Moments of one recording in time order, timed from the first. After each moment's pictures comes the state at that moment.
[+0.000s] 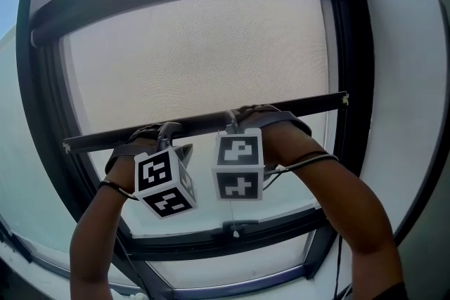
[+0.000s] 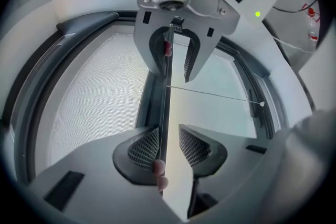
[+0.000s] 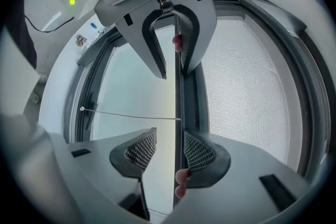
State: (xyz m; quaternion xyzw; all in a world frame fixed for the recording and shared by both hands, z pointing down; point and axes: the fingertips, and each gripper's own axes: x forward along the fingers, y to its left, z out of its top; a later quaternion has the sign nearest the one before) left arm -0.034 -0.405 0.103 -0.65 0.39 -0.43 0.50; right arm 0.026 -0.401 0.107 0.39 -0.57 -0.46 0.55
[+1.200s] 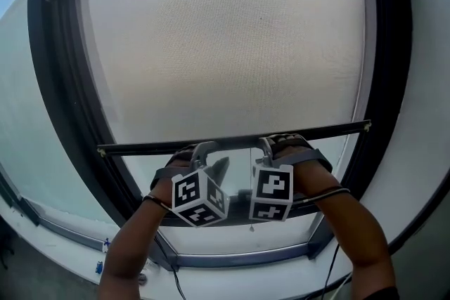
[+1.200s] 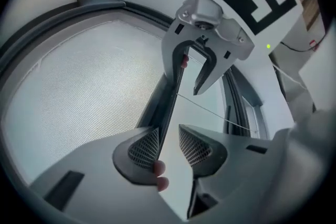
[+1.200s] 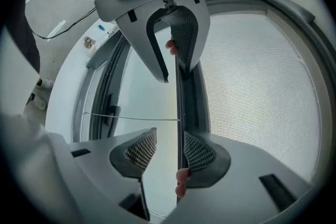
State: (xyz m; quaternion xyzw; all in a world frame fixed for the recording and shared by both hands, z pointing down) left arm -0.029 -0.408 0.249 -0.76 0.37 -0.36 0.39; right arm 0.026 -0.404 0.260 0.37 -0.61 -0.42 0.56
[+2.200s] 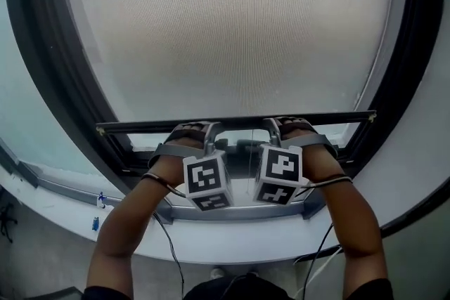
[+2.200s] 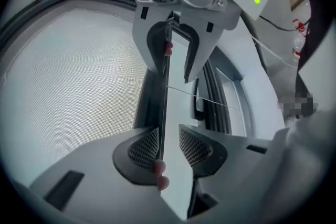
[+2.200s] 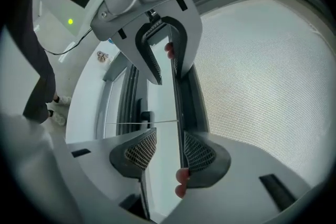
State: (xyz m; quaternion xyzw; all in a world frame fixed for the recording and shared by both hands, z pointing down) left arm -0.027 -0.402 0.363 -0.71 0.32 -0.49 0.39; right arm 0.026 -0.394 0.365 0.32 -0.68 -0.35 0.56
